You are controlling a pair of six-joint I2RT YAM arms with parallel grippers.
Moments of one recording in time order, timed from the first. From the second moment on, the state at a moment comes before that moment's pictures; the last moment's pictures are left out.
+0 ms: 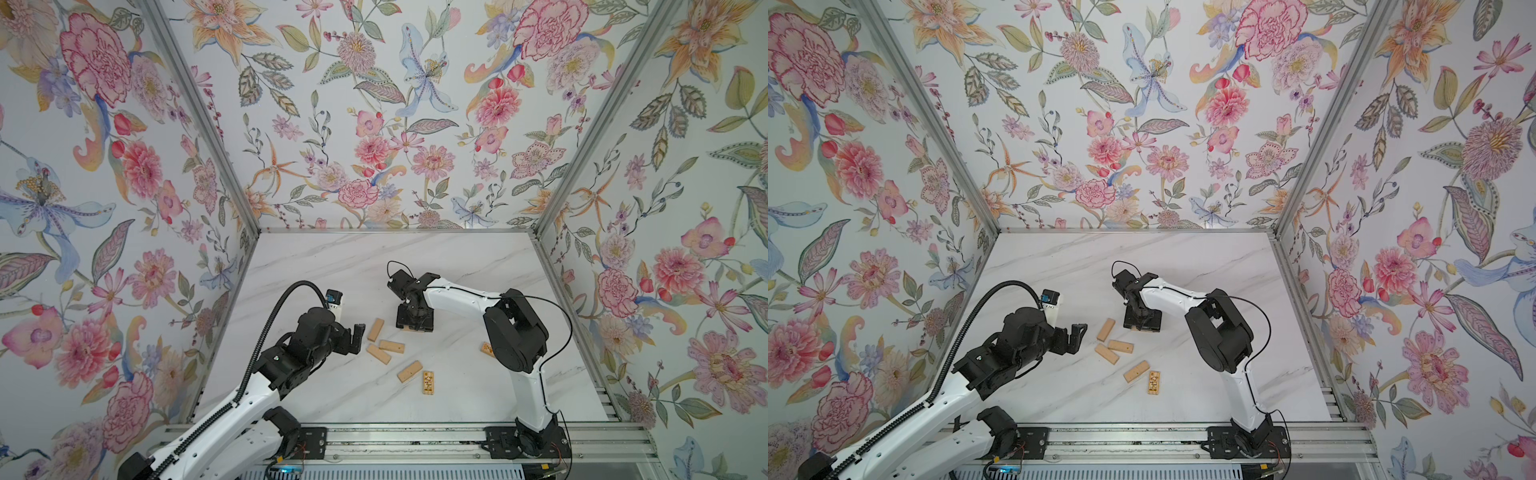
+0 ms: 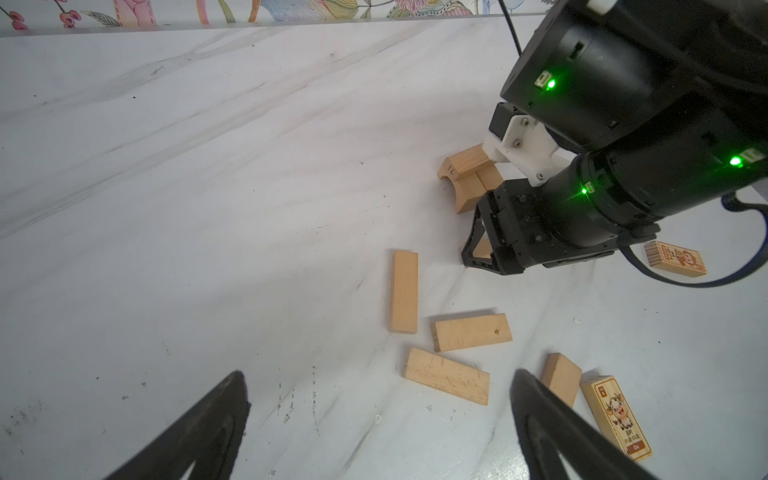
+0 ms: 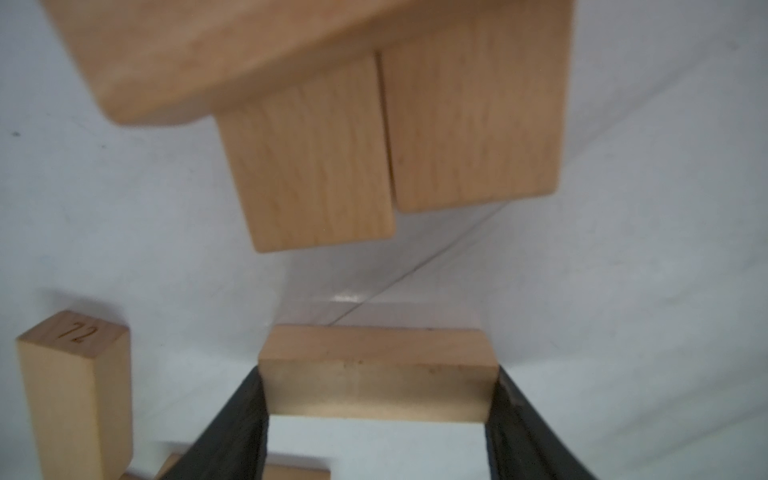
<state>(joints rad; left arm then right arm) -0.63 0.83 0.63 -0.43 -0.13 -0.29 0.78 2.09 1.56 -0.92 0.05 0.84</state>
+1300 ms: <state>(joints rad) -0.55 1.03 0.69 -0.31 -0.10 -0.24 0.66 2.13 1.81 -1.04 0.03 0.56</state>
